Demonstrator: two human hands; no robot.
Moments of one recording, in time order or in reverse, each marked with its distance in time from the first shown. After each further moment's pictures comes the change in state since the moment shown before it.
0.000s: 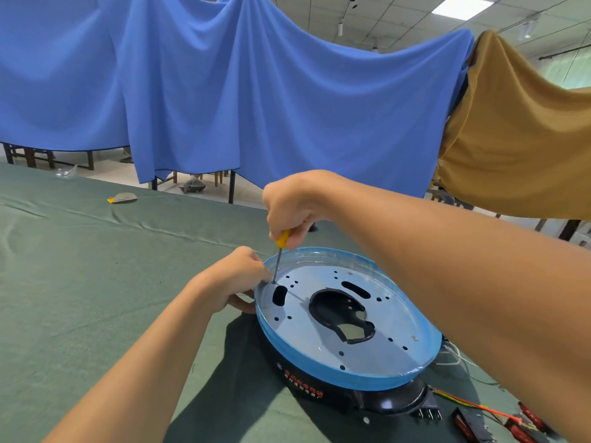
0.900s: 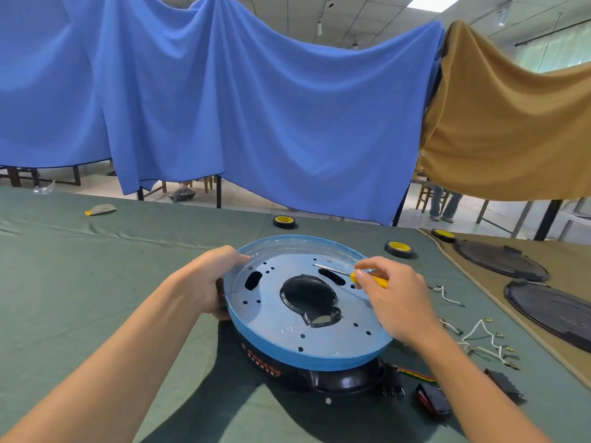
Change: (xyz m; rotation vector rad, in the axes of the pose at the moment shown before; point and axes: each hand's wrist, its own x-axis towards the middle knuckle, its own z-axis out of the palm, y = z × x) left_hand -0.014 0.018 0.018 -0.378 0.027 -0.301; right_hand -0.106 0.136 0.154 0.639 0.816 0.293
